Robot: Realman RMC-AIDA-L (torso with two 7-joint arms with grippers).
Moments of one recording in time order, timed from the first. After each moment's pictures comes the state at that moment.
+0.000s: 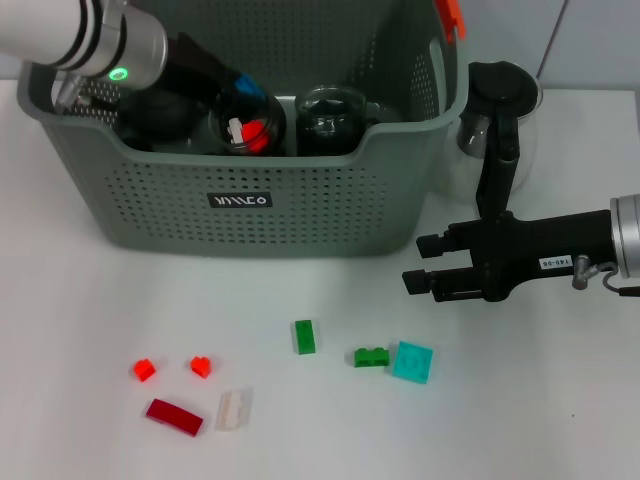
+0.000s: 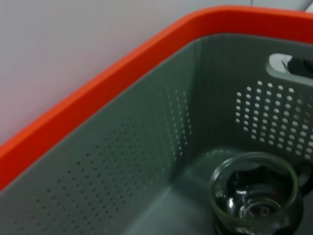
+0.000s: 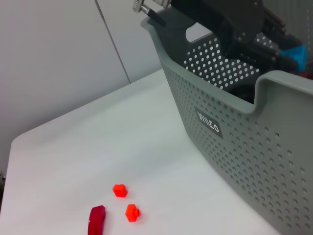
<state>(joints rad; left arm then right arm) -0.89 -2.07 0.95 0.86 2.57 1.05 -2.00 0.66 2.04 -0.93 -0.66 -2.04 -1.48 1.62</state>
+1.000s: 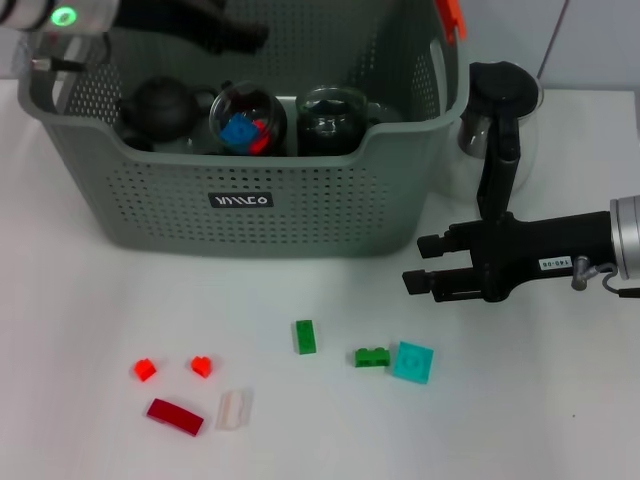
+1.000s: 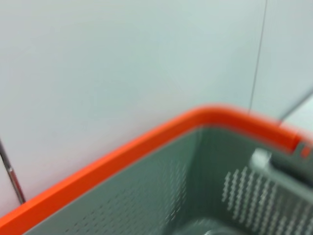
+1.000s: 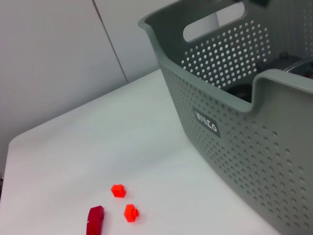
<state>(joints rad) -0.73 -2.14 0.89 1.37 2.46 1.31 -2.24 0.66 2.05 -0.93 -0.66 -2.04 -1.48 1.62</state>
